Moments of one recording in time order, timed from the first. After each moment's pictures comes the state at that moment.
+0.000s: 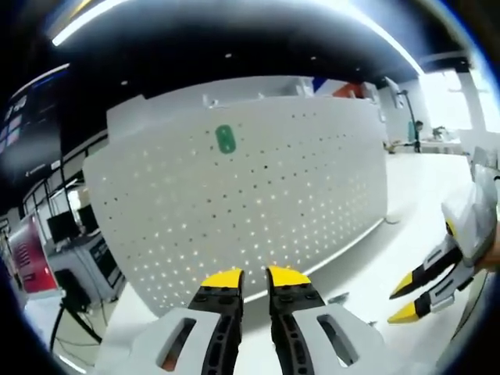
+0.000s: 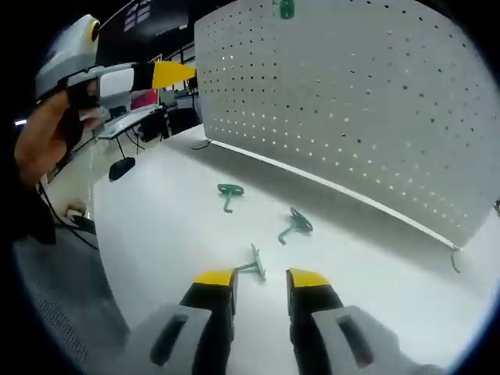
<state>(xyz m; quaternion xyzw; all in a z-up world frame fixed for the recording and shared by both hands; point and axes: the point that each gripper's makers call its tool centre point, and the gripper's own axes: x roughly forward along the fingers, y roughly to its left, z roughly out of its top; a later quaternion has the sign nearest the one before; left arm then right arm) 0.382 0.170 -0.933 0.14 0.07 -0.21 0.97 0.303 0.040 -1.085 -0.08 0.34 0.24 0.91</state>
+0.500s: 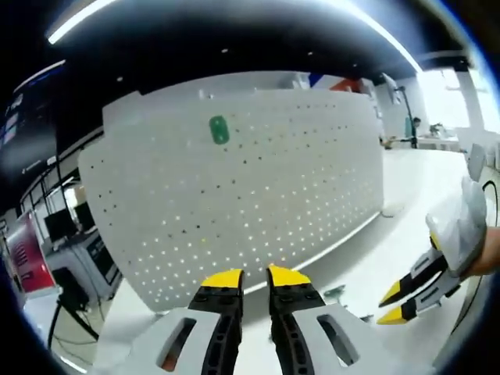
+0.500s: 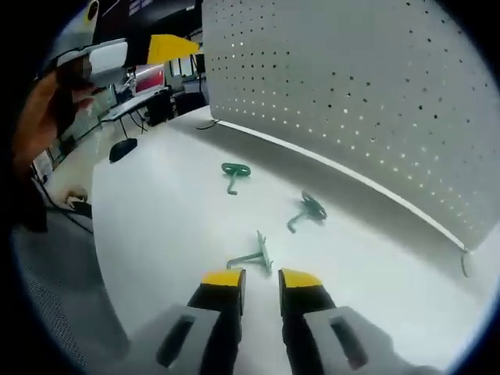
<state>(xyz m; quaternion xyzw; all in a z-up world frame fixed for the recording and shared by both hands) 0.378 0.167 -0.946 0.14 0.09 -0.22 0.96 0.305 0.047 -1.112 -0.10 0.37 0.26 0.89</state>
